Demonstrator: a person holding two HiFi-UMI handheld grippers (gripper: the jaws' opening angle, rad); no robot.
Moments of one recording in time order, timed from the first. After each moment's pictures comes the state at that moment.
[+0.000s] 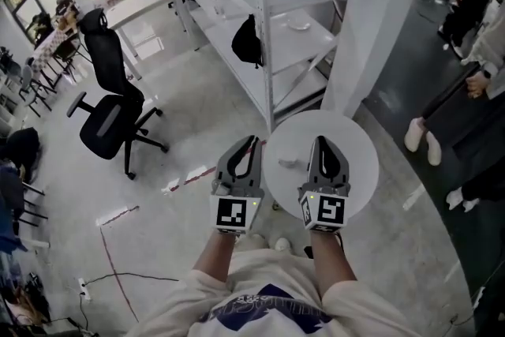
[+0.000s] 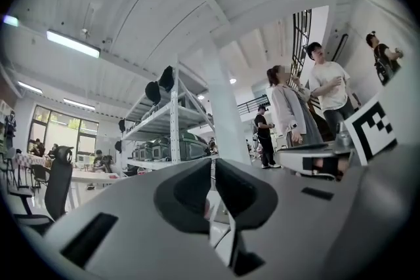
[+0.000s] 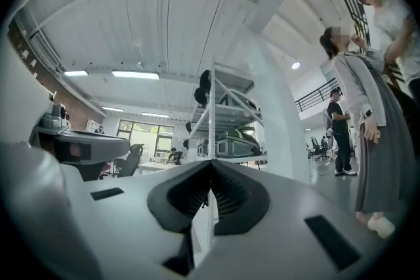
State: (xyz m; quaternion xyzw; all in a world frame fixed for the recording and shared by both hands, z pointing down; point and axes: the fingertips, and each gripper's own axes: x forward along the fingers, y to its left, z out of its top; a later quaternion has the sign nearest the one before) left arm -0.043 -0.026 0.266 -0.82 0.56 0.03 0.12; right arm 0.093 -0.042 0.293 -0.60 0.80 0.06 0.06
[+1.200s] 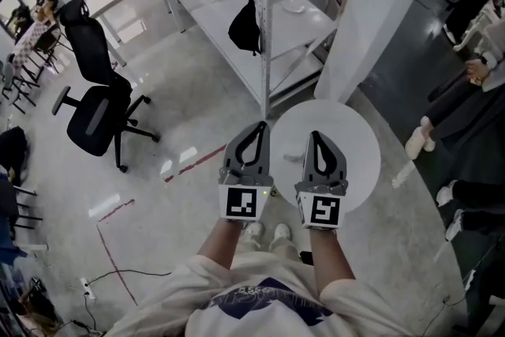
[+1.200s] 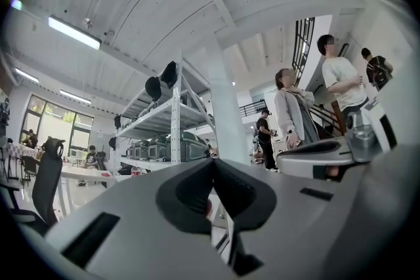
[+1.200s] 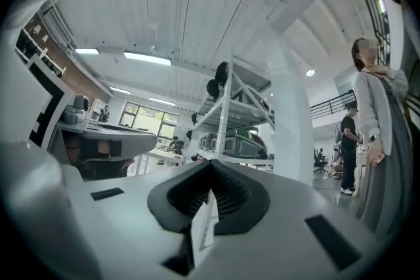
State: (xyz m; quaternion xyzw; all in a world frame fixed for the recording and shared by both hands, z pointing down) left arm -0.066 -0.082 0.258 -0.84 0.53 0.03 0.11; right arm 0.035 -0.071 0.276 -0.60 0.79 0.10 0.01
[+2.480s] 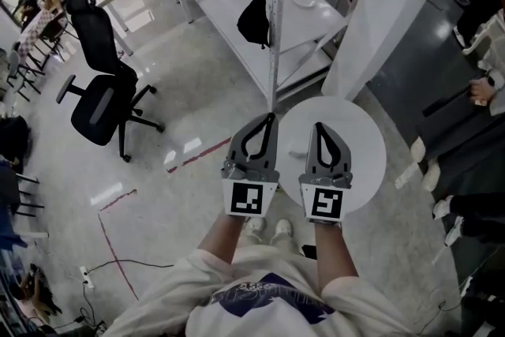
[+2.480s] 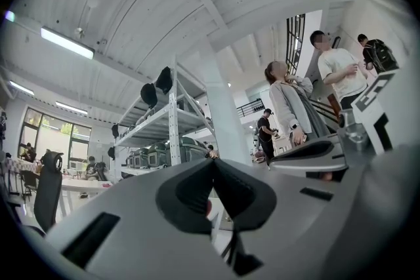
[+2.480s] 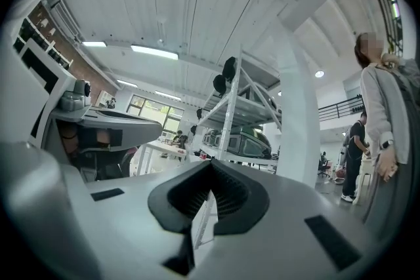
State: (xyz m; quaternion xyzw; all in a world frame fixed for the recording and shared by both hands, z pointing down) left arm -0.065 -0.084 0.247 -0.83 0.53 0.01 0.17; right arm 0.023 -0.085 0.278 -0.58 0.80 0.12 -0.03
